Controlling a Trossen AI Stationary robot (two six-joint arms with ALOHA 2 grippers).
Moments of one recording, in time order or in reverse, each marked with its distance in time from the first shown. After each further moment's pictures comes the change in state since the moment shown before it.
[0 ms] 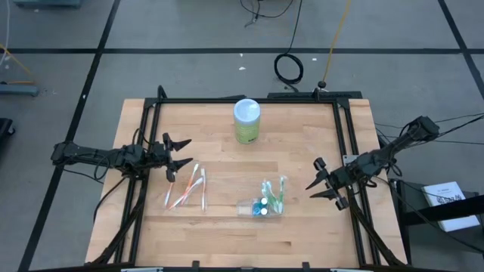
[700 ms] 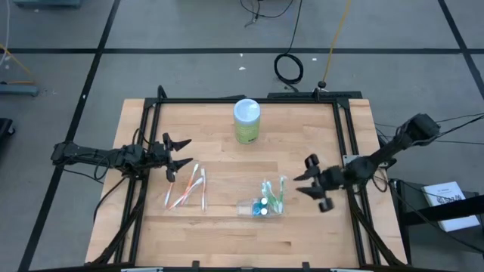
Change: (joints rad) left arm 0.000 0.000 0.000 0.000 0.000 0.000; right arm 0.018 0.611 0.085 0.888 0.198 -0.082
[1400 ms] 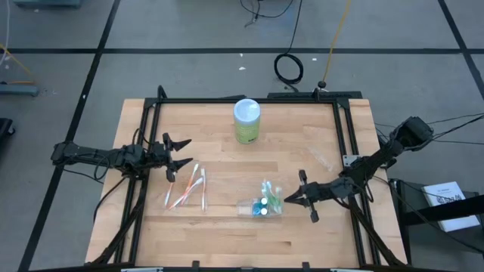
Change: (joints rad) left arm 0.000 0.000 0.000 0.000 0.000 0.000; right arm 0.052 0.205 -0.002 -0.360 0.086 0.214
